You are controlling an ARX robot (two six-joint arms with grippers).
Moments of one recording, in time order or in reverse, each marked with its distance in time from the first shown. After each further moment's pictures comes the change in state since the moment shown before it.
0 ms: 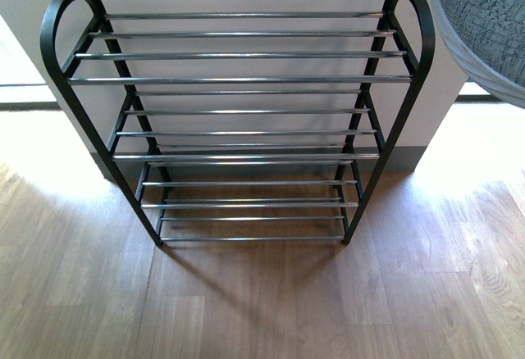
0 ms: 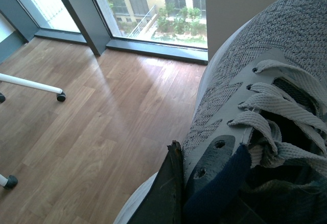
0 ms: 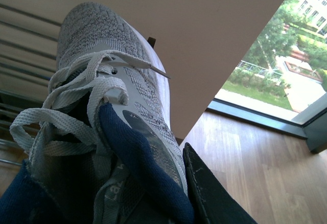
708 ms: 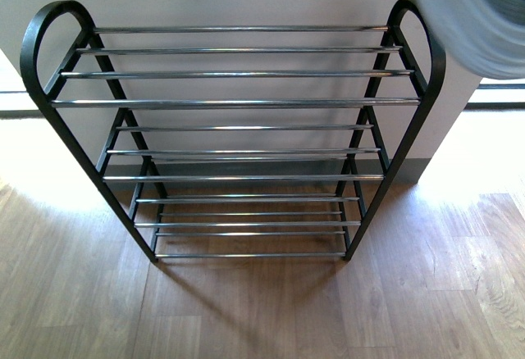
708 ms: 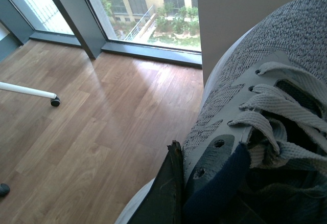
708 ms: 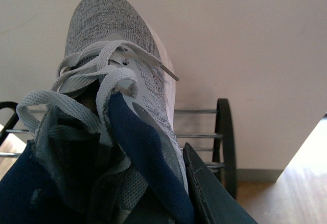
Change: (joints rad) left arm 0.000 0.003 0.000 0.000 0.003 0.000; right arm 0.167 0.735 0.533 0.160 0.050 0.507
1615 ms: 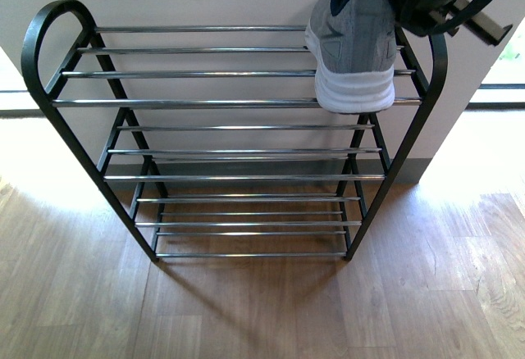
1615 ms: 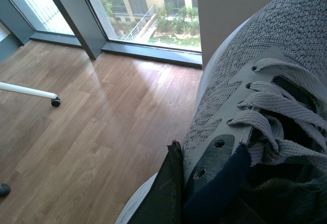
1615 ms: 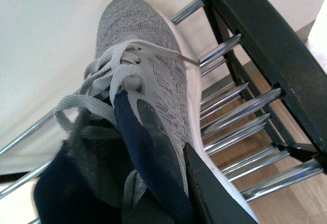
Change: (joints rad) left arm 0.000 0.000 0.000 0.000 -0.001 0.000; right arm -0.011 0.579 0.456 -0.290 0.082 0.614
